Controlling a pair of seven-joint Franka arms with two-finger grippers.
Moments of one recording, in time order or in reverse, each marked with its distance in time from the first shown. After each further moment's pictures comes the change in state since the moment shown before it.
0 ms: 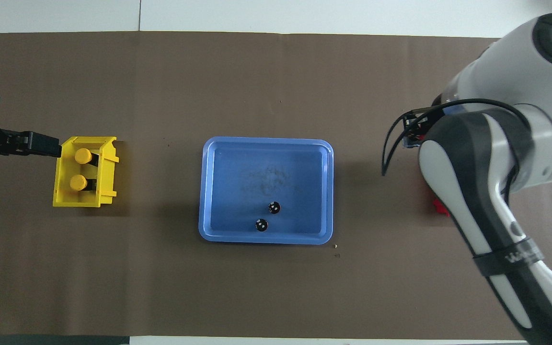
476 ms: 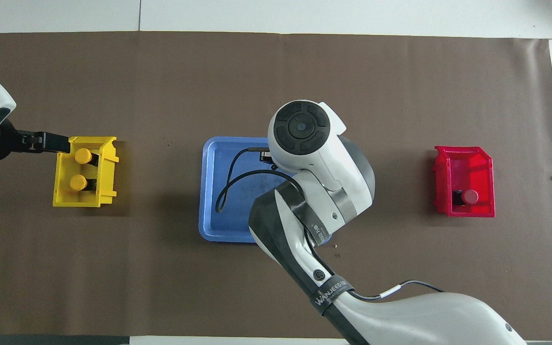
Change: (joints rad) left arm 0.013 0.032 0.011 -0.135 0.000 0.238 0.000; right arm 0.300 0.193 0.006 0.021 -0.001 0.173 0.447
